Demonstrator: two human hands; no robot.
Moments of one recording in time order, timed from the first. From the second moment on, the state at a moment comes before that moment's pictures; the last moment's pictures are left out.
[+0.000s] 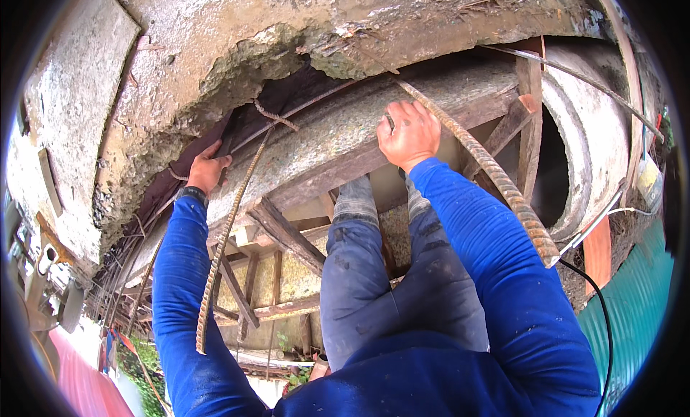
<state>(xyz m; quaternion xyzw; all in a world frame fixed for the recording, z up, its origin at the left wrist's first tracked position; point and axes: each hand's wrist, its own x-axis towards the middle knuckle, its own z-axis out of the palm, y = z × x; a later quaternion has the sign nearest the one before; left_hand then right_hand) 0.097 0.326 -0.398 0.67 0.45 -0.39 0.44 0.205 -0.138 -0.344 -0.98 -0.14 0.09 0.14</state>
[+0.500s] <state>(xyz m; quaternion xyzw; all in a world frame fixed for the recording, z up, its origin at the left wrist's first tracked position) 0.202 0.256 -0.358 0.77 0.12 -0.55 0.30 0.202 -0.143 -0.349 -0.98 -0.13 0.10 0.11</state>
